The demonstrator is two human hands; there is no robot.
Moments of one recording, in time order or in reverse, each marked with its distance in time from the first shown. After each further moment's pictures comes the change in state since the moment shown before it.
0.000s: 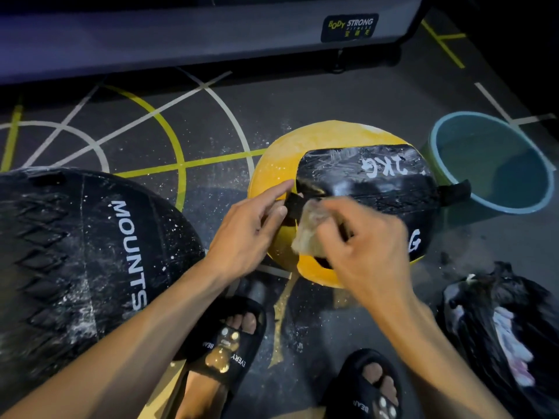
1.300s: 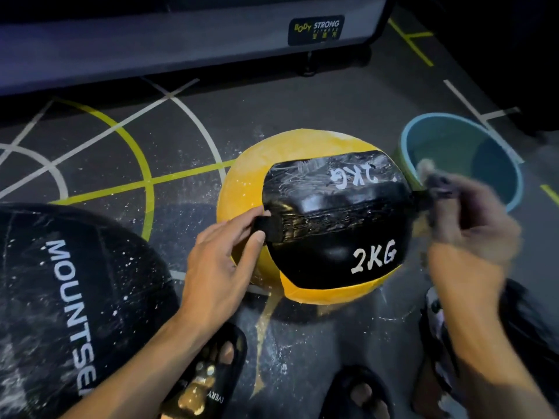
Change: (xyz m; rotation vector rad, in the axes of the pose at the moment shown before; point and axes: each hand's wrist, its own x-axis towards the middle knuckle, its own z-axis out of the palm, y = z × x) left_hand -0.007 0.005 0.028 0.025 0.204 0.003; right_hand 0.018 0.081 -0.066 0.174 0.498 0.477
